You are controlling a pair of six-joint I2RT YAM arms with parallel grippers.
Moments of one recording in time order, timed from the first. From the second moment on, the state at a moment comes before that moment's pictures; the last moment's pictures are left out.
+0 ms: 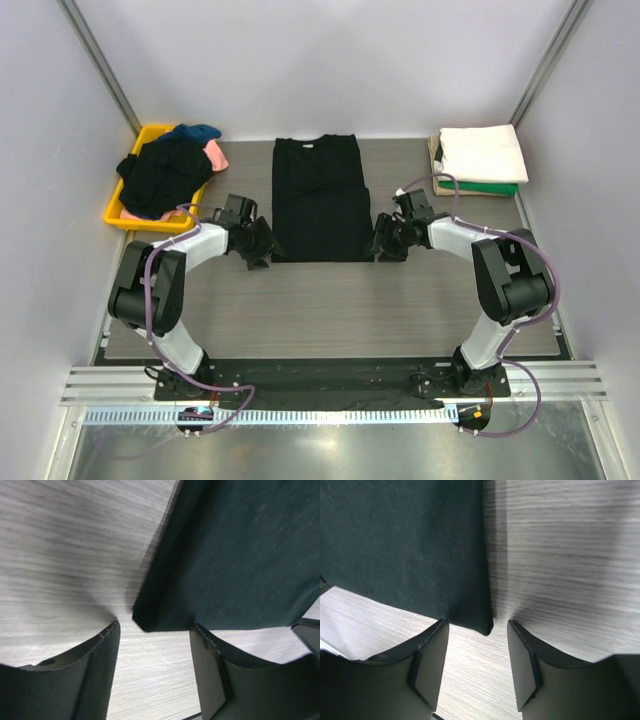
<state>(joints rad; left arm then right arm) -0.28 1.68 0.94 -0.34 0.22 -0.82 0.30 1.73 0.96 -0.26 -0.34 0.56</state>
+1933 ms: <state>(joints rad) -0.98 1.01 1.10 -1.01 -0.44 -1.10 0.33 1.02 0.98 -0.78 -0.32 0.67</state>
